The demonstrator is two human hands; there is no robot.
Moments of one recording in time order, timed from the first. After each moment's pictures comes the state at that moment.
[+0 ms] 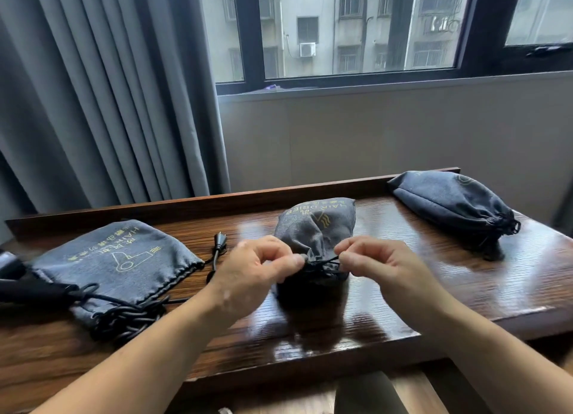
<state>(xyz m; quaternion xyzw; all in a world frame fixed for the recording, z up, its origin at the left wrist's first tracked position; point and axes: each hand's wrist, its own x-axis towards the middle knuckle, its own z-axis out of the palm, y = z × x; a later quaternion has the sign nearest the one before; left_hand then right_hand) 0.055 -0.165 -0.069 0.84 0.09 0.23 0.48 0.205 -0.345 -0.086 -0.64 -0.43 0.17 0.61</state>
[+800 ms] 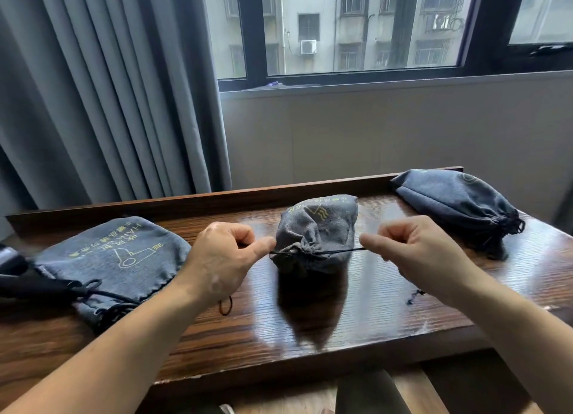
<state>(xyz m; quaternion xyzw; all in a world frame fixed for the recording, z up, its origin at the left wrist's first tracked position) 0.036 -0.139 -0.053 0.88 0.21 0.31 0.30 0.226 -0.361 -0.058 -0.72 -0.43 0.10 0.54</state>
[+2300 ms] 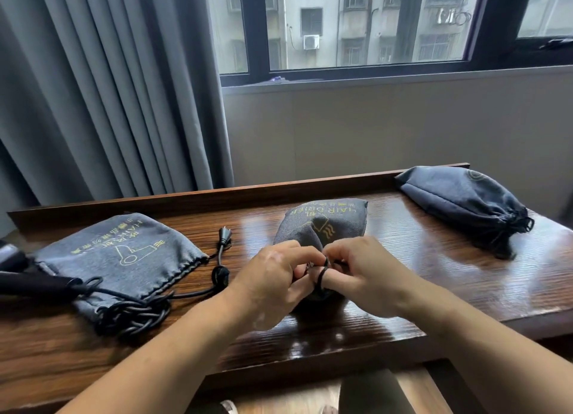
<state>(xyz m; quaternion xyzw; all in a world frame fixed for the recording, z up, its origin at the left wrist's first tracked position) 0.063 -0.166 -0.082 0.94 0.02 0.21 0.26 0.199 -0.314 -0.079 -0.73 -0.59 0.02 0.34</state>
